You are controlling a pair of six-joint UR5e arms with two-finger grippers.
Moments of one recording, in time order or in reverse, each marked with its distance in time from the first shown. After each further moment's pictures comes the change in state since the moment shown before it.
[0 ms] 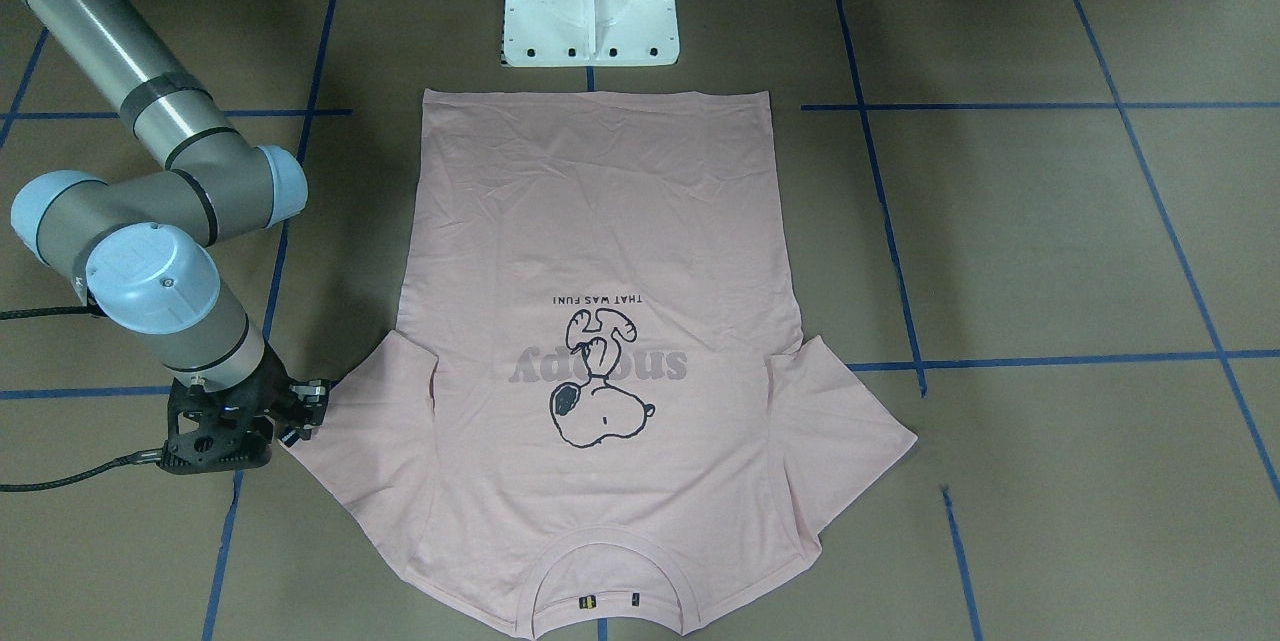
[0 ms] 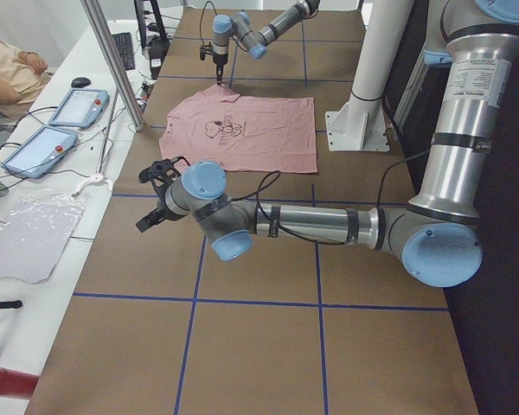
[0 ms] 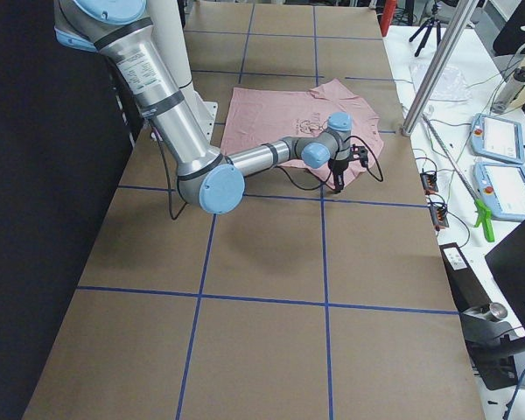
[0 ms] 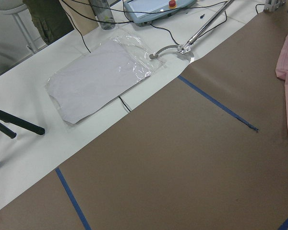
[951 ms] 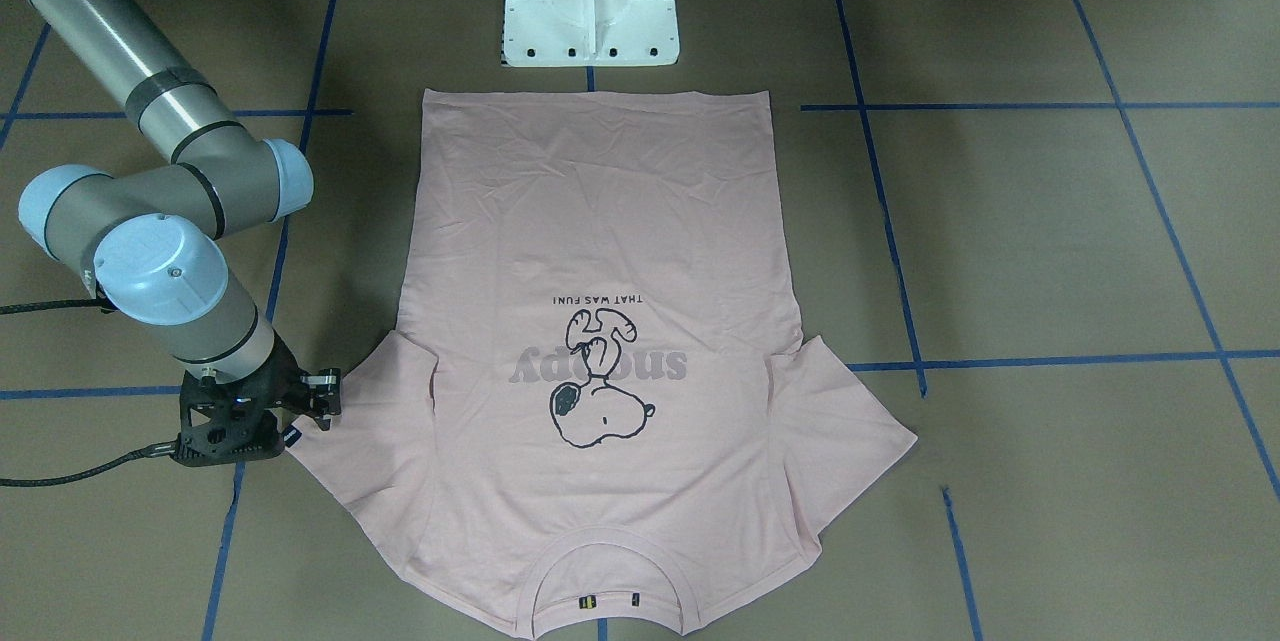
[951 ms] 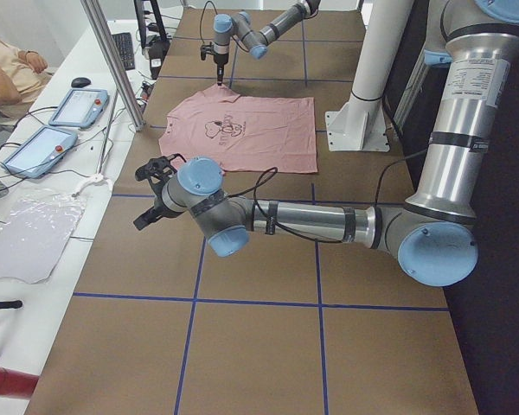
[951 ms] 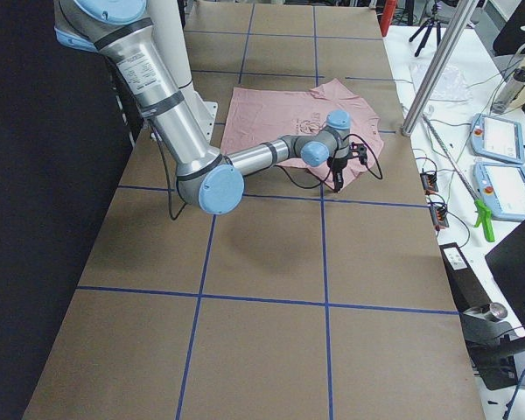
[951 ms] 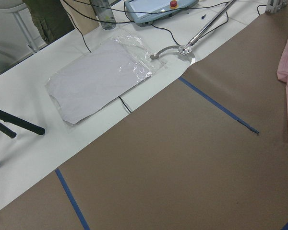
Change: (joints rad) left arm 0.000 -0.019 0.000 0.033 0.000 -0.002; right arm 0.003 -0.005 0.020 -0.001 0.015 -0.007
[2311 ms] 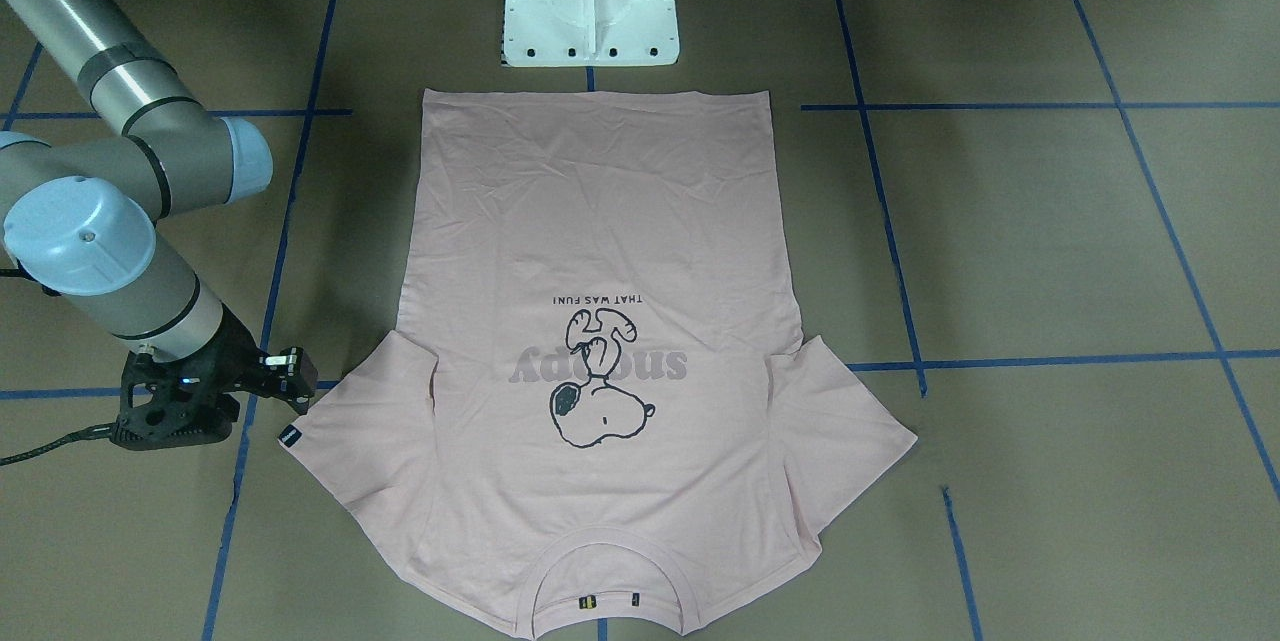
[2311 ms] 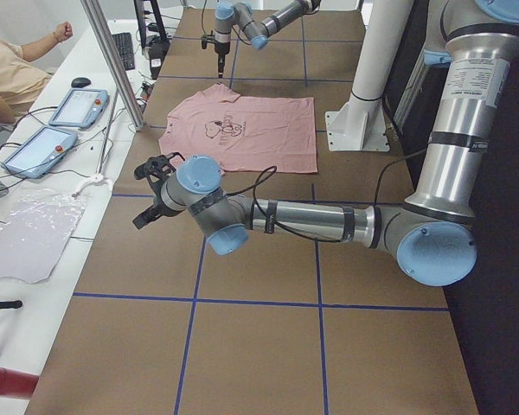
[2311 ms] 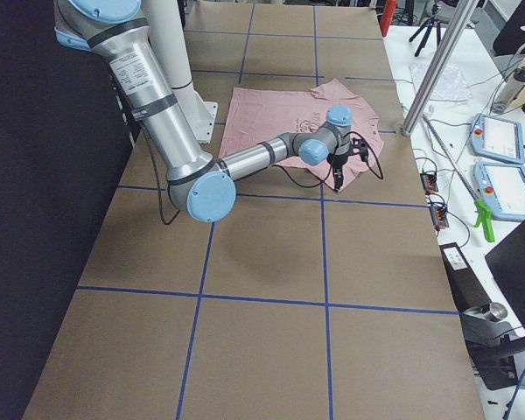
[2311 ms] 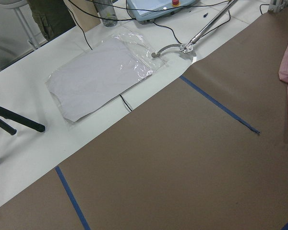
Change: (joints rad) left arm 0.000 -0.005 -0.002 0.005 0.000 -0.004; right arm 0.037 -0.047 0.097 -0.016 0.061 0.012
